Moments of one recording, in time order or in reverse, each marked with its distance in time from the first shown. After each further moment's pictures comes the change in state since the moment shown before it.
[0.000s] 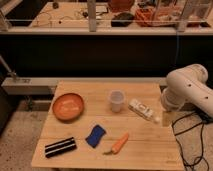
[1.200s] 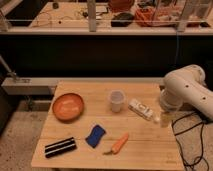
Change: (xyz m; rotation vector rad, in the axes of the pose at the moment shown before) arm -0.023 0.006 0.004 -0.013 -0.004 -0.050
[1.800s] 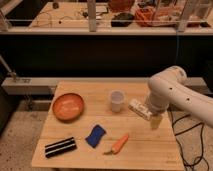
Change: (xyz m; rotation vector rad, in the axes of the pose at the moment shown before) arm -0.042 0.007 0.006 -0.020 0.004 -0.117
